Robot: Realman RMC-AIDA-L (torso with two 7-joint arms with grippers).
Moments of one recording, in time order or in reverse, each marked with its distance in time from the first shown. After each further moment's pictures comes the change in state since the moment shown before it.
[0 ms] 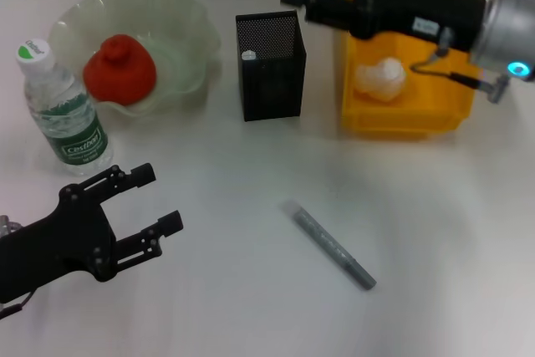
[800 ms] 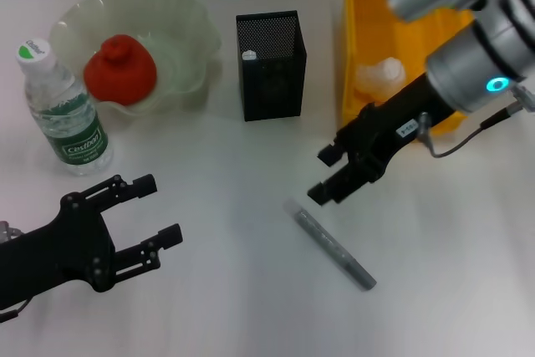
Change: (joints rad) left arm 0.006 0.011 0.046 0.017 0.001 -0.002 -0.006; right arm 0.260 0.012 -0.075 -0.278 -1.008 -0.232 0.705
